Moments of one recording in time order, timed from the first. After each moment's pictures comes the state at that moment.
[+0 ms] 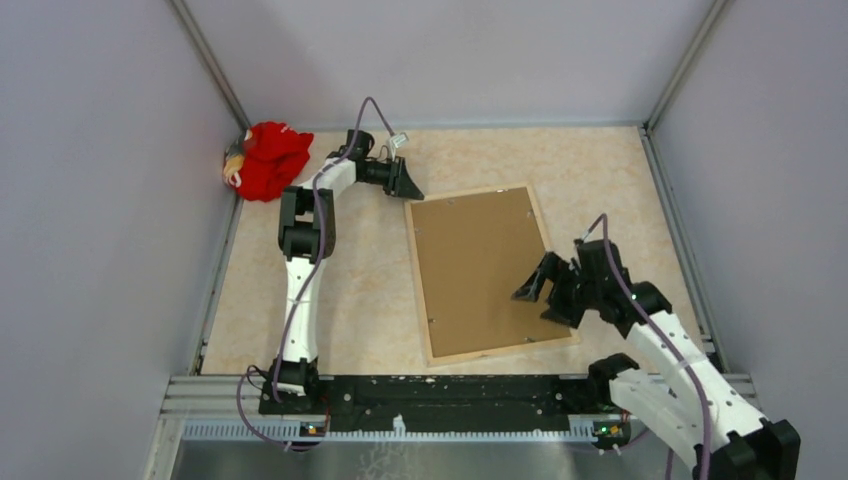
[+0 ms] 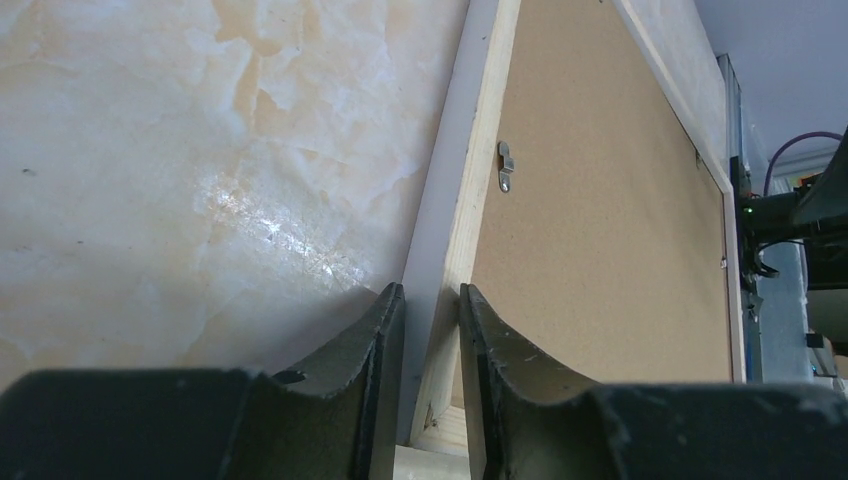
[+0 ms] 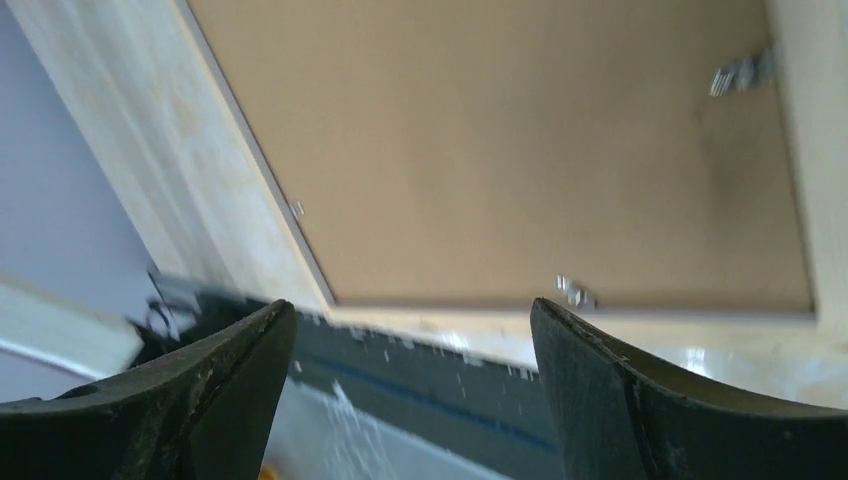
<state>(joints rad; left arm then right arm) -0.14 2.59 2.08 -0.50 1.17 0.16 0.29 0.80 0.63 -0.69 -0.28 0.83</state>
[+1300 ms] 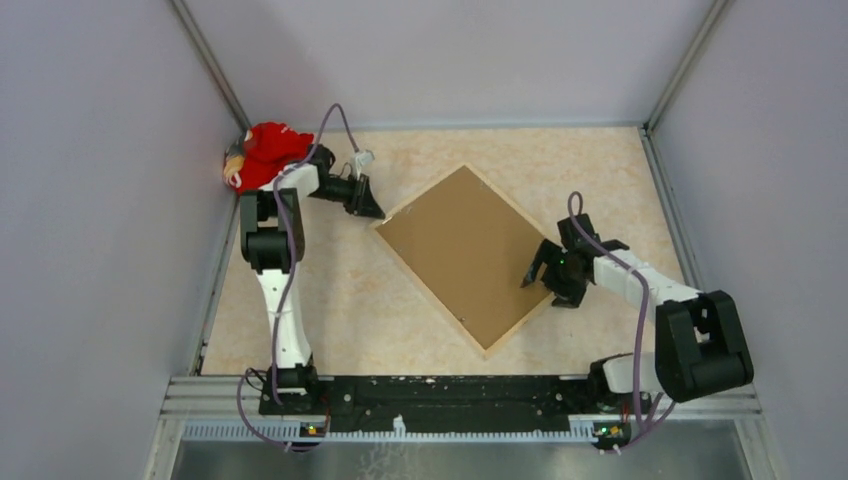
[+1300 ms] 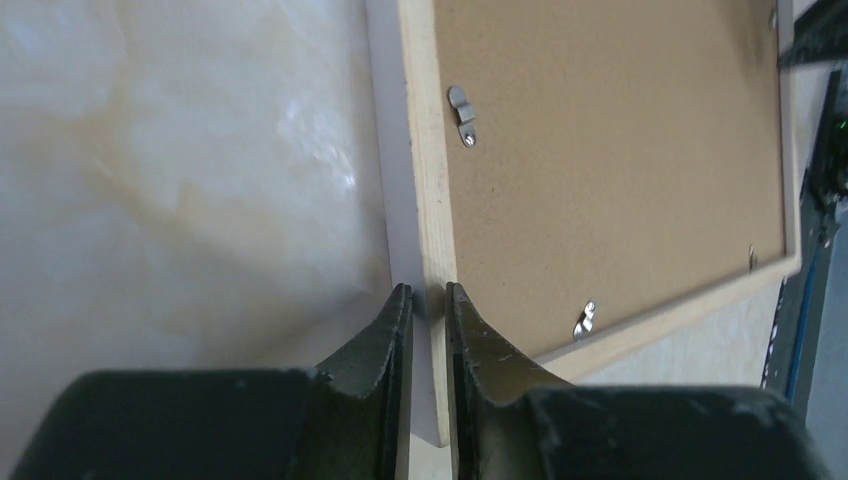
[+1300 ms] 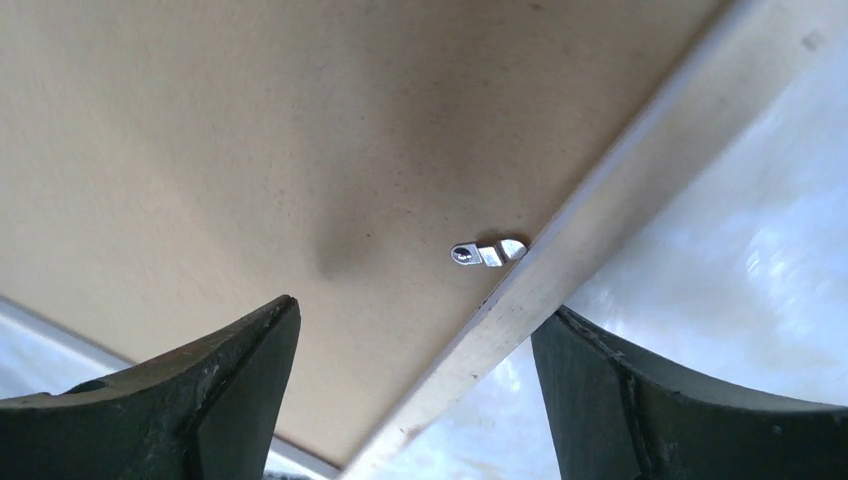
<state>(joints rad) -0.01 2.33 1.74 -0.69 1.06 0.48 0.27 1.30 0.65 -0.55 -0.14 0.77</state>
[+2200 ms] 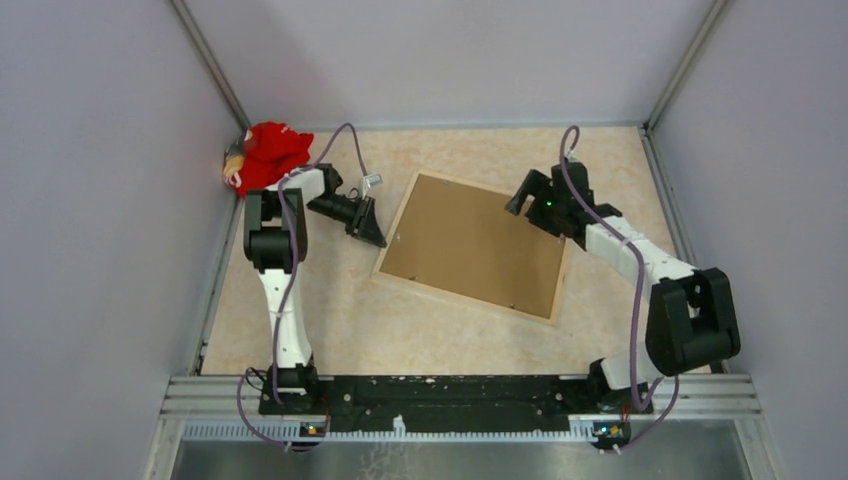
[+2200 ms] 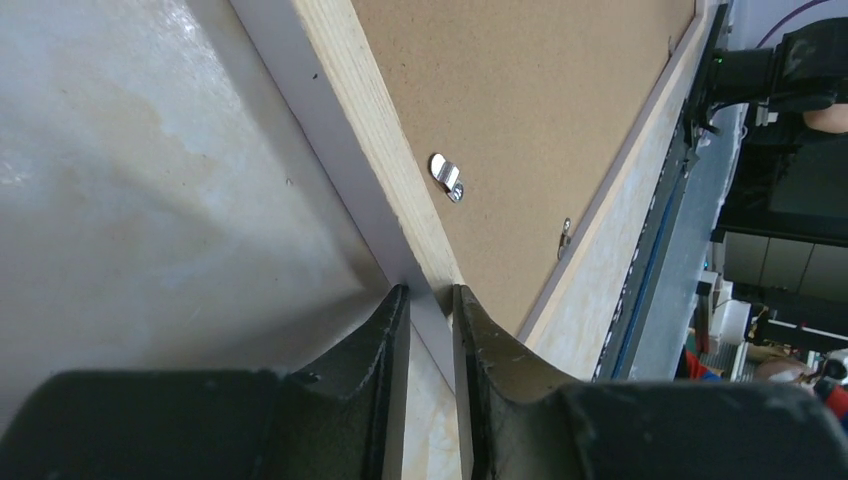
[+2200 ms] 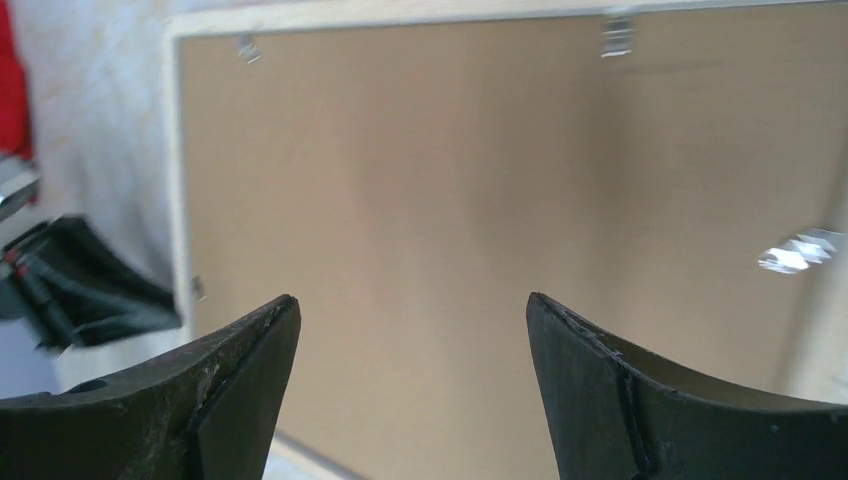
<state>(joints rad) -0.02 2.29 1.66 -1.06 1.02 0.61 0.26 1.44 0.97 -0.25 -0.01 0.68</state>
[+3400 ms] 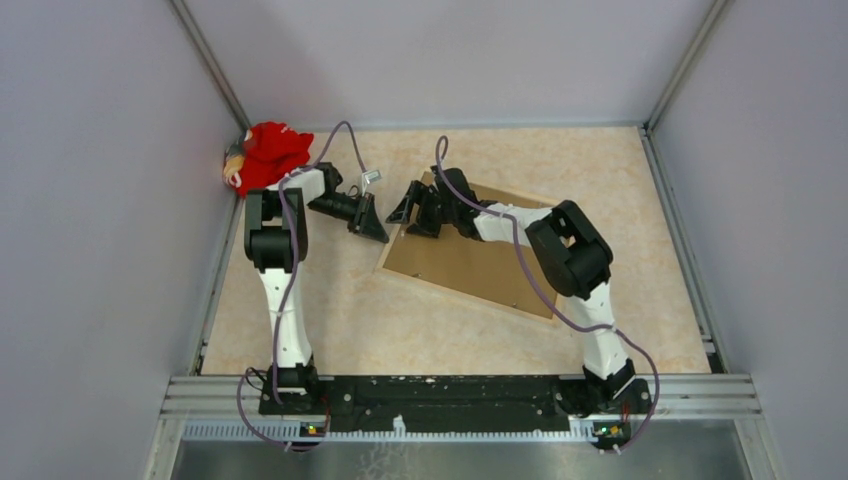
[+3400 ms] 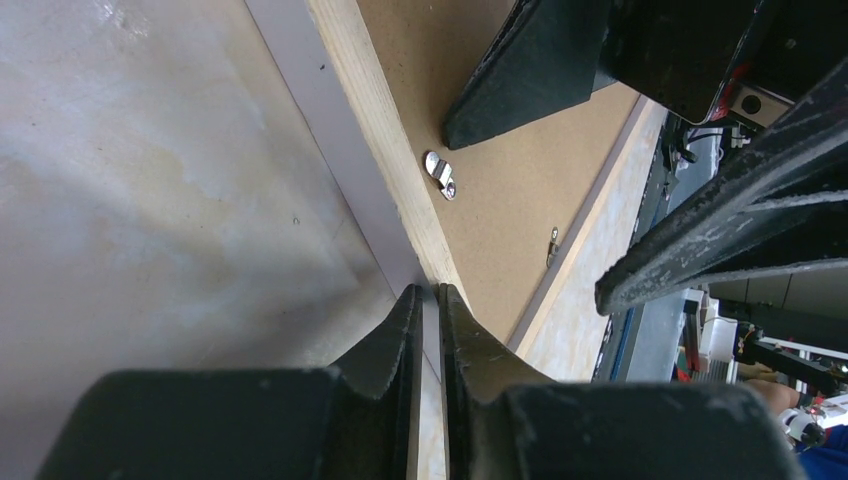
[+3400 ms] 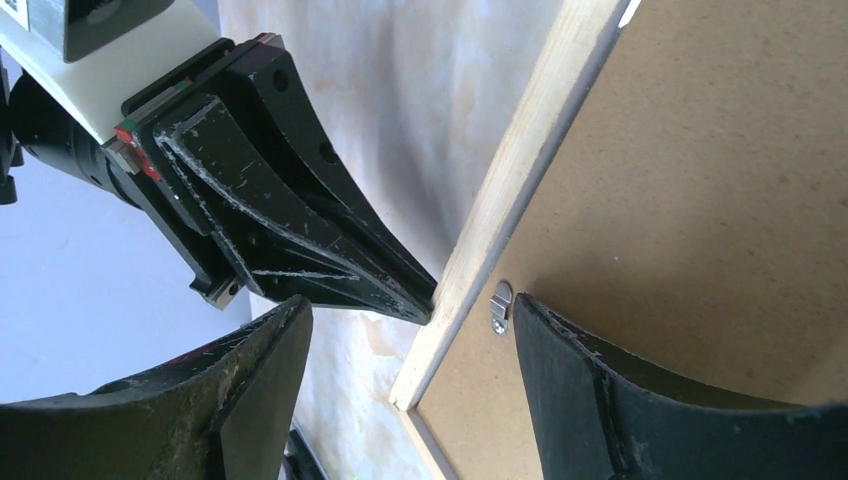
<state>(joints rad) -0.02 2.31 1.66 -1.00 1.09 0.56 0.68 2.18 1.44 0.19 -0.35 0.97</state>
